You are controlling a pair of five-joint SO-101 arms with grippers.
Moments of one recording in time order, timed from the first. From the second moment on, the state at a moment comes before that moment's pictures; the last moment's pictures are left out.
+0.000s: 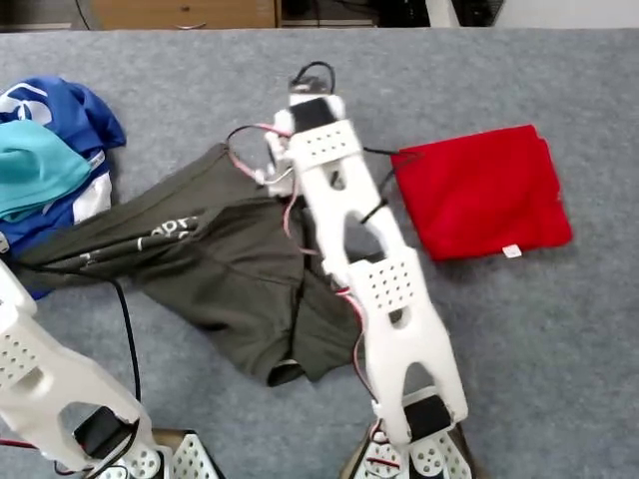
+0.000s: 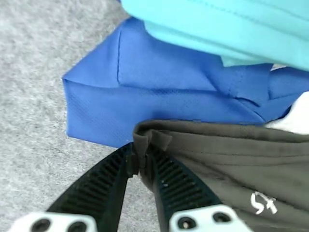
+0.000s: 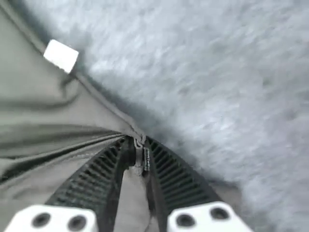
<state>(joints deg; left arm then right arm) -49.0 28.3 -22.7 88.6 -9.2 -23.3 58.5 -63.4 101.2 -27.9</state>
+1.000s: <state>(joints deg) -8.4 28.3 -24.8 83.4 10.5 -9.9 58.5 -70.5 98.8 -5.6</state>
